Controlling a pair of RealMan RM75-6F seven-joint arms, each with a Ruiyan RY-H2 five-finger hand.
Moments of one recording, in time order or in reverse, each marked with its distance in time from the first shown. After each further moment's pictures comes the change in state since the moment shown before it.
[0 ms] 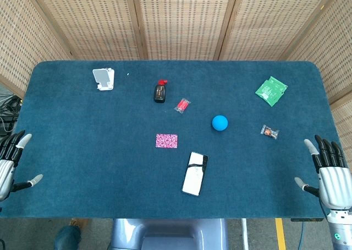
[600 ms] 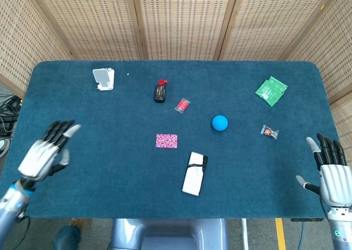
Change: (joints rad) left arm -0.258 -0.015 -0.041 -0.044 0.125 -0.222 -0.021; right arm 0.009 0.003 0.019 -0.011 0.053 -0.036 -0.016
